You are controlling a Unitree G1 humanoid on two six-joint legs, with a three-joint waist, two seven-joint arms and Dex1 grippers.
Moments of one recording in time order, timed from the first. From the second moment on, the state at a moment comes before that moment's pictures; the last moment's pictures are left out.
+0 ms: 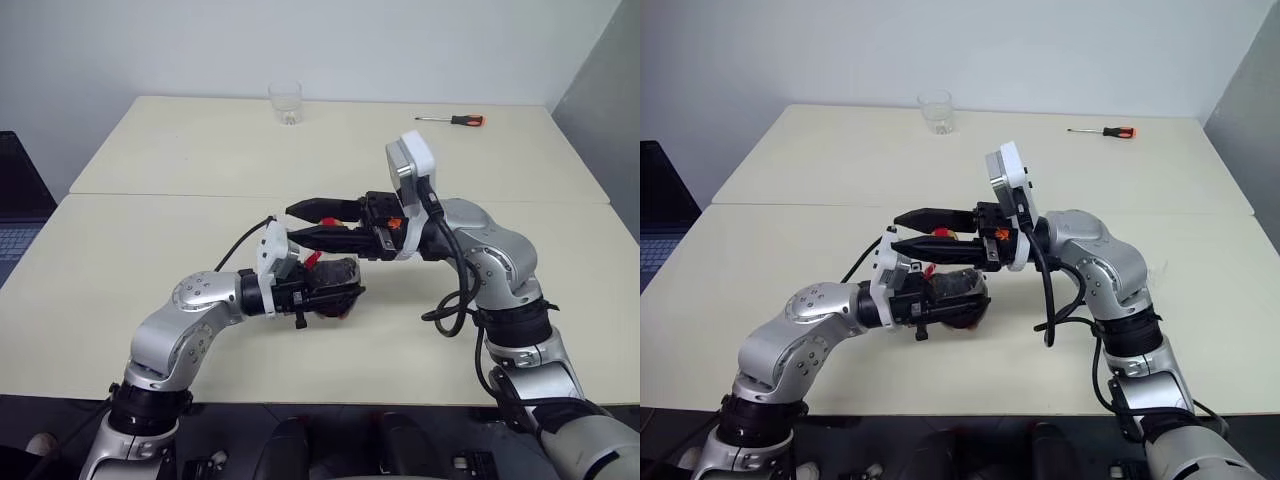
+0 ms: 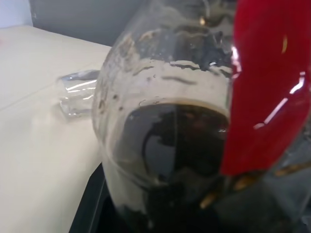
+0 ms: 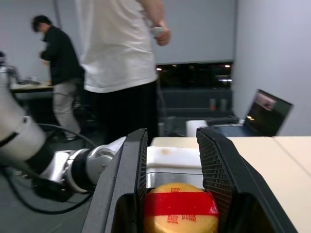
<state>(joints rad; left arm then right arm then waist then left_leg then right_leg) -0.32 0.51 -0.07 -0.39 -0.60 0.60 -0.97 -0.80 -0.26 0.16 -0.13 0.69 0.60 1.12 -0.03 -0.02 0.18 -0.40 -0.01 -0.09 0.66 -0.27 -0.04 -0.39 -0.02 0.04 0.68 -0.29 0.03</state>
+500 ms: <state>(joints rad) -0.32 0.52 -0.05 -0.43 -0.66 0.61 -0.94 -0.79 -0.29 0.18 -0.11 0.66 0.60 1.10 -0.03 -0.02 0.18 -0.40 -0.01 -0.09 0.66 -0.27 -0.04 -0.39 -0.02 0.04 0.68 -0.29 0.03</state>
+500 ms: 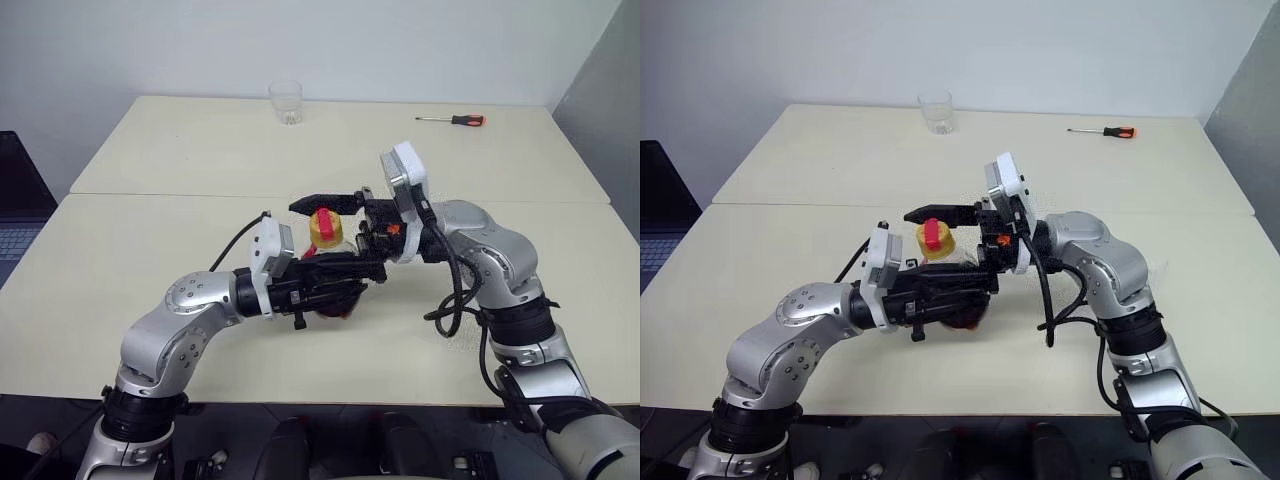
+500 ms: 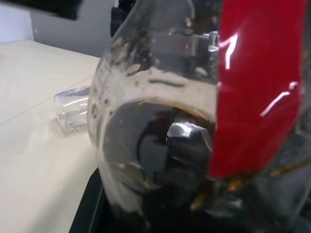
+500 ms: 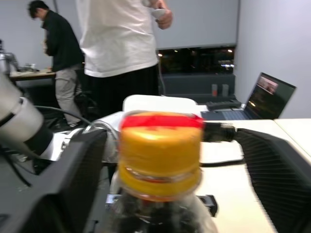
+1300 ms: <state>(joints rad) -0.28 0.44 -0.01 -0.30 -0.54 0.51 -0.77 -0.69 -0.26 0.13 -0.31 0.59 0.70 0.69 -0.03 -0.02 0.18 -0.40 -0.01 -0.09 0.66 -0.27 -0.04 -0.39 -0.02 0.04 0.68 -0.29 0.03</state>
